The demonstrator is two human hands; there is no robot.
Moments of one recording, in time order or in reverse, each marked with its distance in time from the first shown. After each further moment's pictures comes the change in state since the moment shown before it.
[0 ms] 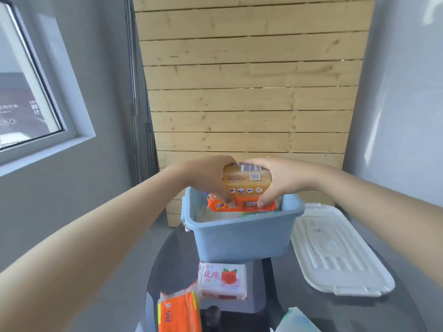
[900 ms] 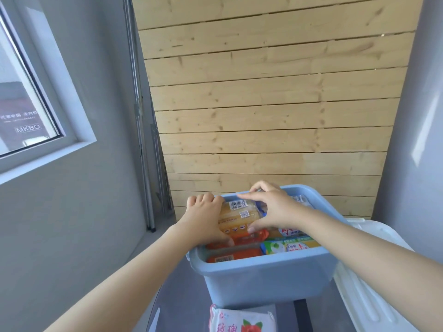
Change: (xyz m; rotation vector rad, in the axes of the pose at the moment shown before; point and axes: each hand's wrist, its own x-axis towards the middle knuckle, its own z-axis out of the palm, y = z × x) left_hand 0.072 -0.111 0.093 0.357 0.168 -0.201; right_hand 0.137 0.083 0.083 -0.007 0.188 -0.142
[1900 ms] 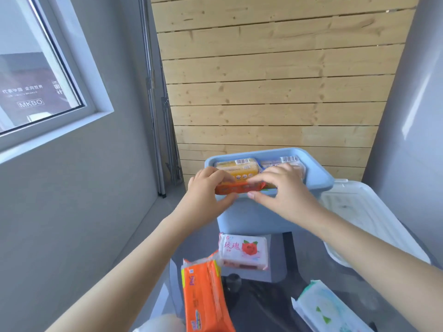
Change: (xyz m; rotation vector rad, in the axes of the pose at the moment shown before) left_hand -0.131 0.031 -0.035 -0.600 0.315 0.043; right_hand -0.119 -0.099 0.005 -0.001 0.372 -0.020
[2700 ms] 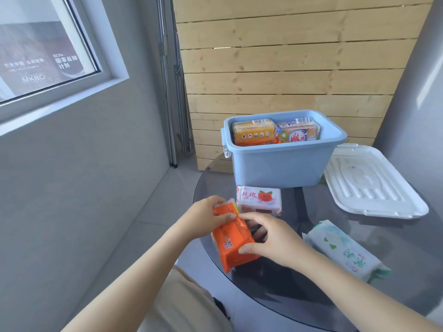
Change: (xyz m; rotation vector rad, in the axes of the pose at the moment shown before) left_hand -0.130 -0.045 0.022 -0.036 -0.397 -0.485; right_hand -0.148 -0.057 0.087 0.333 -0.484 0.307
